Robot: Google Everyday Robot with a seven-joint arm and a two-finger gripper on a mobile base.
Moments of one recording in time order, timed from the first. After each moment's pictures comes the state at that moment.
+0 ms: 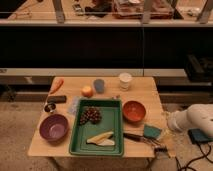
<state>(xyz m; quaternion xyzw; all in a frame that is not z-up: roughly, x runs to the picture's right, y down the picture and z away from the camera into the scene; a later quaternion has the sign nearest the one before) 0.304 0.195 0.749 -0.22 -0.10 0.23 0.94</state>
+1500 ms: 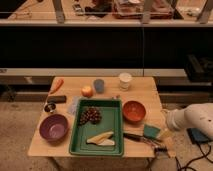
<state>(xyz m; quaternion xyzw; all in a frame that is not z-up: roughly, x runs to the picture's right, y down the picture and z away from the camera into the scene) 0.294 0.164 0.746 -0.17 -0.09 0.18 0.97</state>
